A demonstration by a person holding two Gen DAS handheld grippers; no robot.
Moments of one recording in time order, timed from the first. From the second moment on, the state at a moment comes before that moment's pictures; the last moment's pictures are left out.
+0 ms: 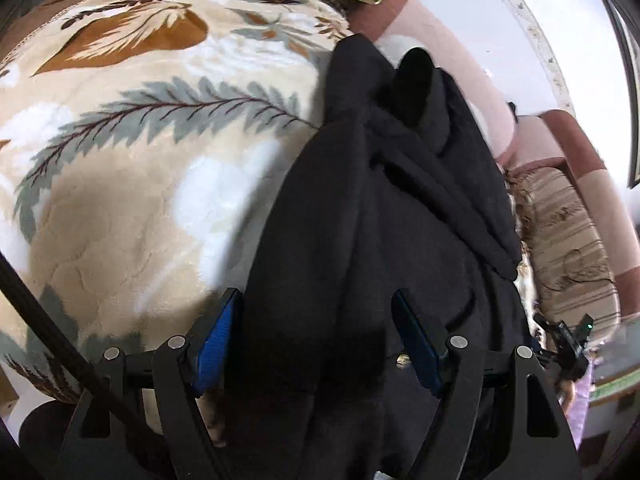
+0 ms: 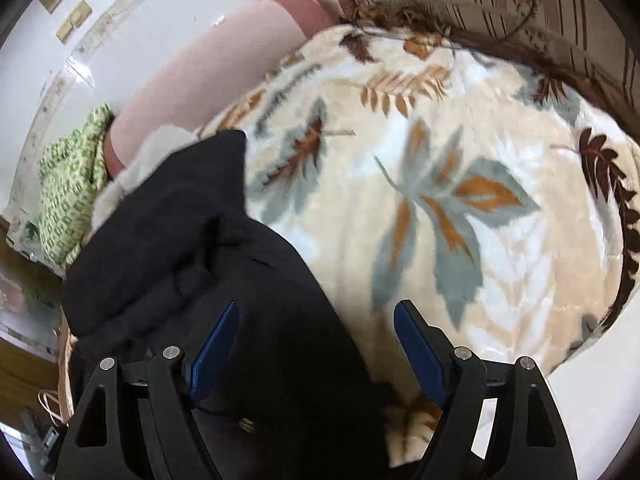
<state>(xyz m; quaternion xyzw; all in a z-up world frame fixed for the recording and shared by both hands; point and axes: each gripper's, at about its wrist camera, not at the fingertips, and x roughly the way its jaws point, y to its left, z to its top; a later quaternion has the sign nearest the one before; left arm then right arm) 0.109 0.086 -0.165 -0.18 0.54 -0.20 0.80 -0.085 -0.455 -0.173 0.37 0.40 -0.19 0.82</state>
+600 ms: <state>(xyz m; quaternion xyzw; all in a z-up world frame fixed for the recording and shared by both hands) 0.064 0.095 -0.176 -0.20 0.53 -0.26 0.78 -0.124 -0.400 -0.215 0.49 0.43 0.00 0.76</state>
